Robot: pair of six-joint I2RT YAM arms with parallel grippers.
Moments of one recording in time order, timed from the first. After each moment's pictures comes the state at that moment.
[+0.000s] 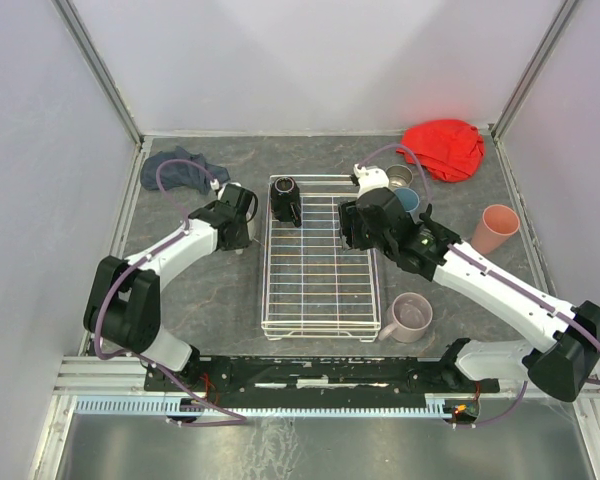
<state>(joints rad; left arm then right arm) -0.40 1.53 0.99 -0.52 -0.31 -0.47 0.80 1.25 1.14 -0.55 0.34 0.38</state>
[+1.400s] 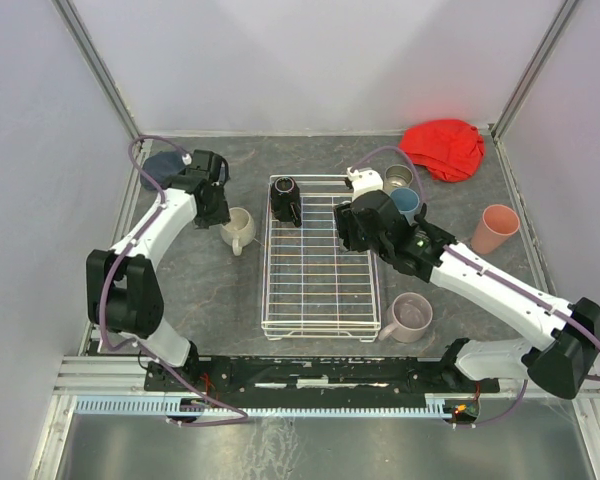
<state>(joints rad) -0.20 1.59 1.28 -0.78 -0.23 -0.37 0.84 1.26 1.14 -0.54 0.38 0.35</state>
